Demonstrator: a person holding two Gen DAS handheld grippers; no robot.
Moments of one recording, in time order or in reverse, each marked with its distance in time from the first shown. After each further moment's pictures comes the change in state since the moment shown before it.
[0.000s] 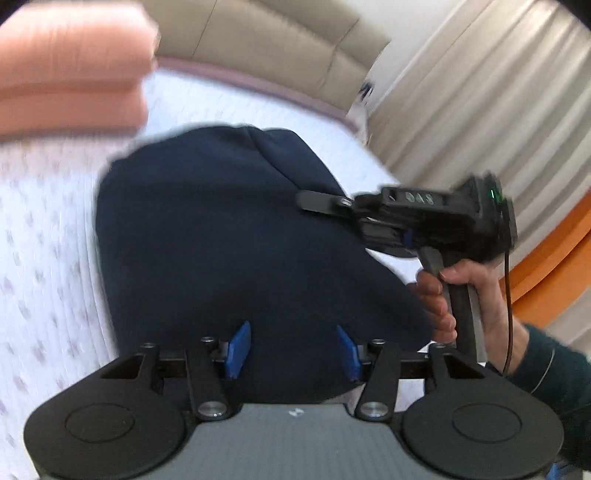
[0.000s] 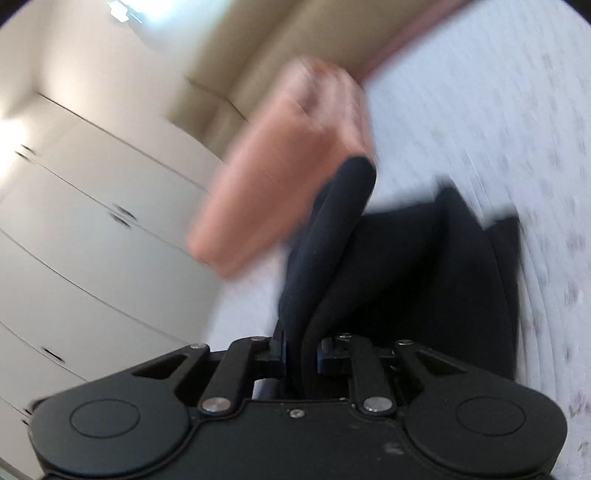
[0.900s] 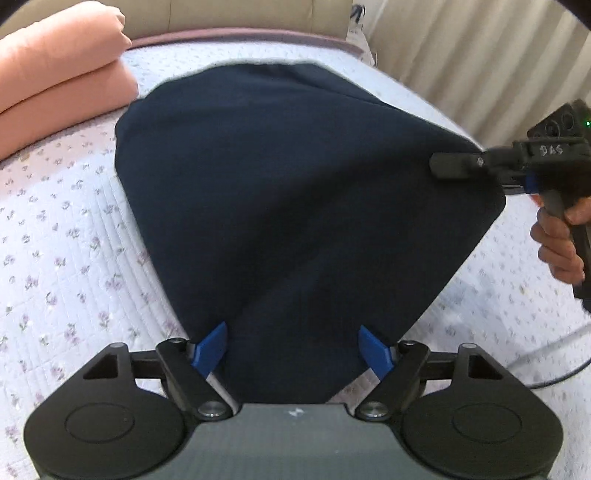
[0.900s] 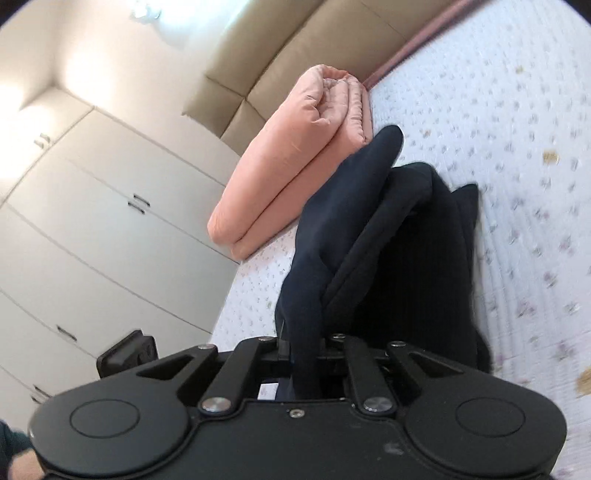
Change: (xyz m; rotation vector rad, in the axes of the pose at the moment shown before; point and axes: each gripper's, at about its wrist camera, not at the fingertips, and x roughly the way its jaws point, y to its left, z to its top) left arm 0.038 -0.004 -0.030 0.204 0.261 0.178; right arm -0.062 0.003 -0.042 -0.046 0.129 -0.082
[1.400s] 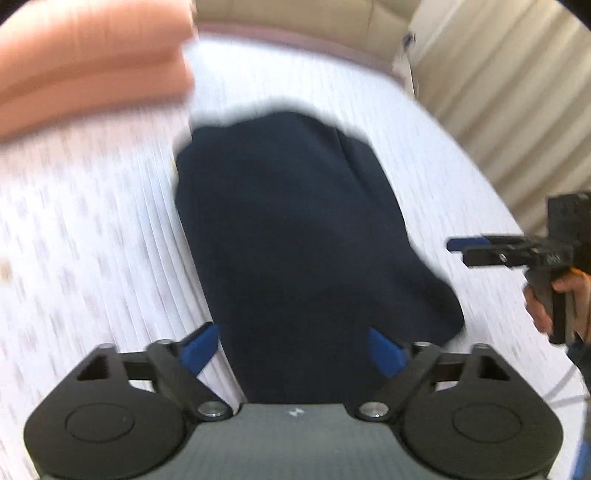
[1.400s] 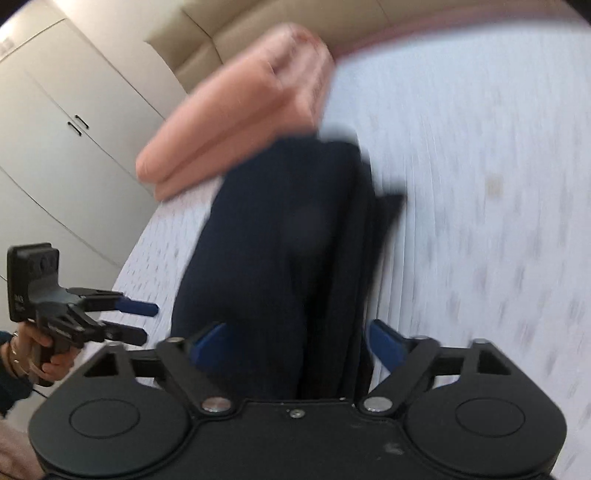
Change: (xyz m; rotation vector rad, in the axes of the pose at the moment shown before) left arm -0.022 0.067 0.042 -0.192 -0.077 -0.010; right arm 0.015 -0.006 0.046 -0.219 0.055 -0.227
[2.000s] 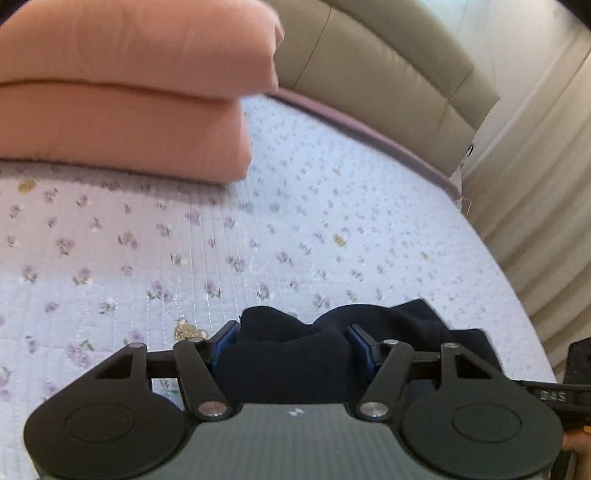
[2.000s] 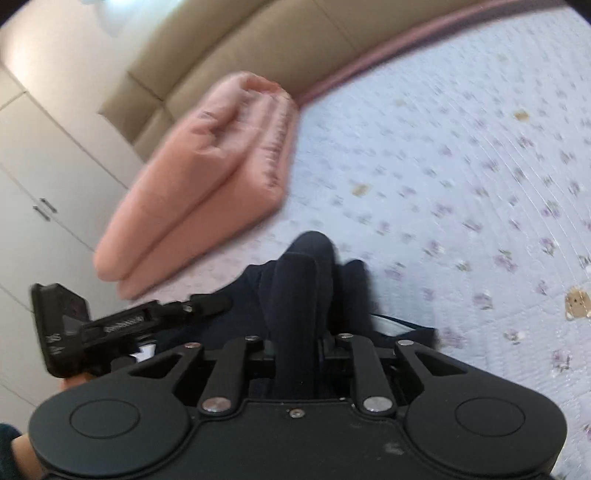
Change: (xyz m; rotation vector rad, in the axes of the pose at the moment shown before) left arm 0.146 0.077 0.116 -0.238 -0.237 0.010; right arm 0.141 -0.071 0.069 0.263 -0.076 0.009
